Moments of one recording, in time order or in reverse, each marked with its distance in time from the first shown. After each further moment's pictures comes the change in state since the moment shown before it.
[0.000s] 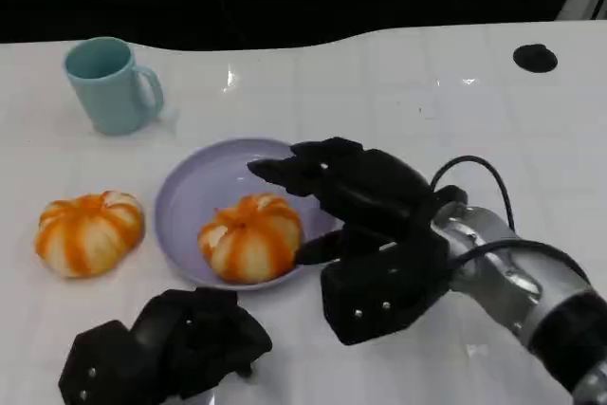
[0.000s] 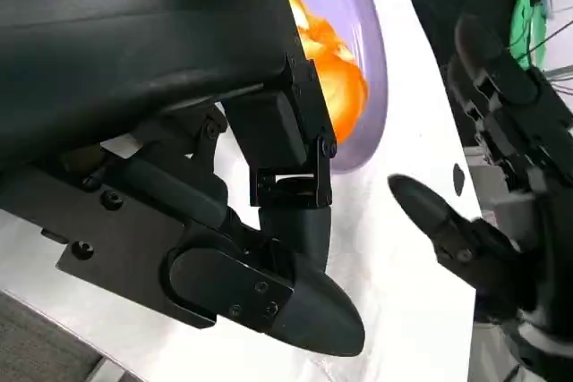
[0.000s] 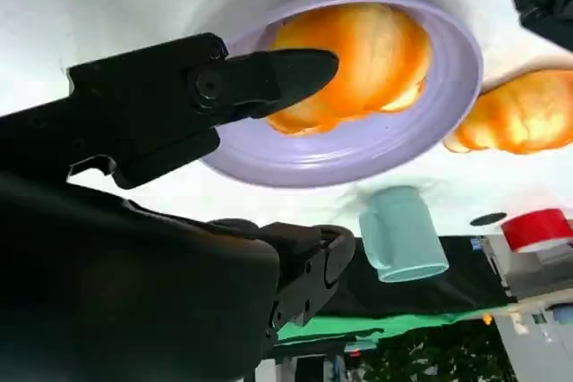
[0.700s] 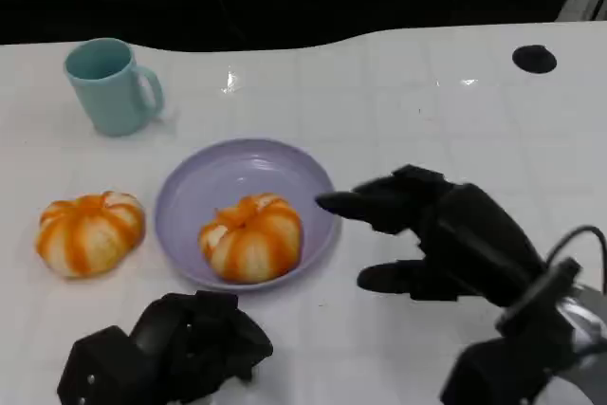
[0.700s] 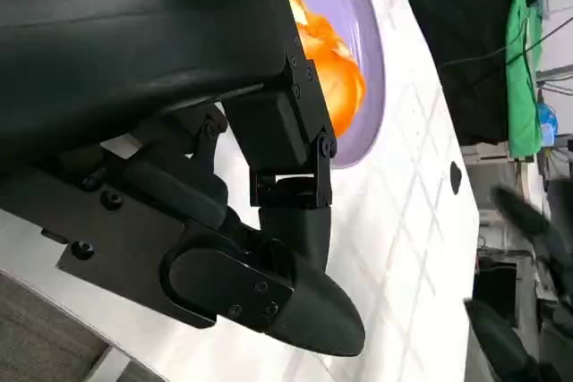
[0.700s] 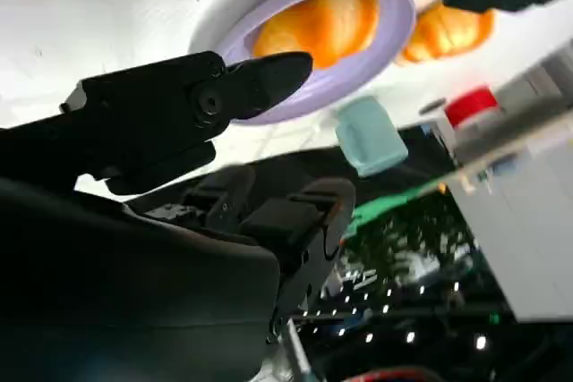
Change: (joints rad) left arm 0.027 -0.002 -0.002 -0.037 0.001 0.009 0.000; right arm 0.388 -0.175 -0.198 -0.337 0.115 -0.256 -0.185
